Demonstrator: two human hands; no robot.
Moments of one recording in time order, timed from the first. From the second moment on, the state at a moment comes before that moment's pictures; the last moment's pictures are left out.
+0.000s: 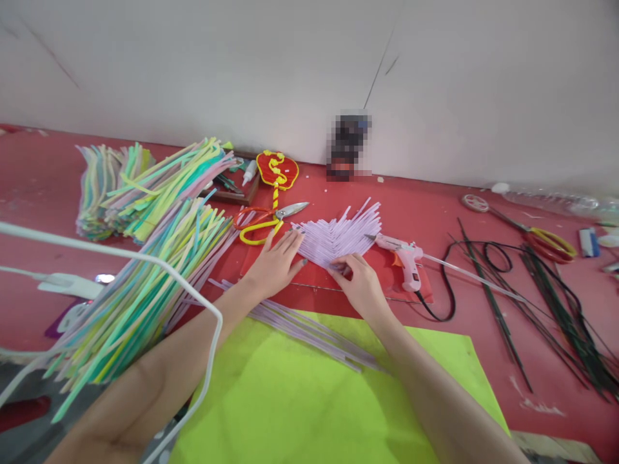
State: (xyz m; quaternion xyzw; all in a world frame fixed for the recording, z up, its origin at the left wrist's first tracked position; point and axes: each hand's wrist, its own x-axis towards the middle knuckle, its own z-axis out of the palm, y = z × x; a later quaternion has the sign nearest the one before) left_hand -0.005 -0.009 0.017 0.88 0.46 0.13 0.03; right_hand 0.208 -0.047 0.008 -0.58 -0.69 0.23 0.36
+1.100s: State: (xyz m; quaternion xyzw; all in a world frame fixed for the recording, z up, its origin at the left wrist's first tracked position) left_hand -0.004 -0.015 0.031 0.86 0.47 0.22 -0.02; right_hand 0.207 -0.047 0.009 -0.58 -0.69 0.23 0.37
